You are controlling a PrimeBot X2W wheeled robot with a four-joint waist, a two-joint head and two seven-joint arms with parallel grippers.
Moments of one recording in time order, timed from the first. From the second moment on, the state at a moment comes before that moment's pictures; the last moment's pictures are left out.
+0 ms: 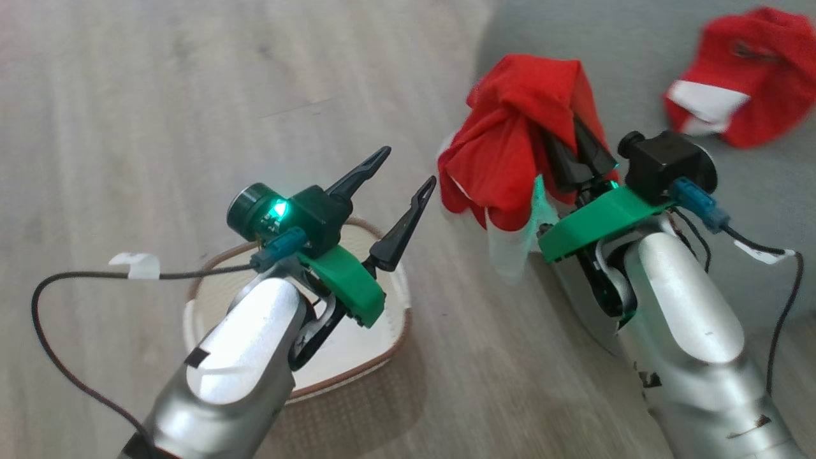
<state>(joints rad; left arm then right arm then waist) -0.56 0.14 -0.63 0.36 -0.35 -0.12 -0.25 -0.54 -0.07 0.27 0.38 0.22 0.13 -0.26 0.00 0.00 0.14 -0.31</state>
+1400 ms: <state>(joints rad) -0.62 0.29 -0.73 0.22 -0.37 -0.13 -0.20 -0.89 -0.28 -0.27 0.38 0.07 0.13 -0.25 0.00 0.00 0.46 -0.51</state>
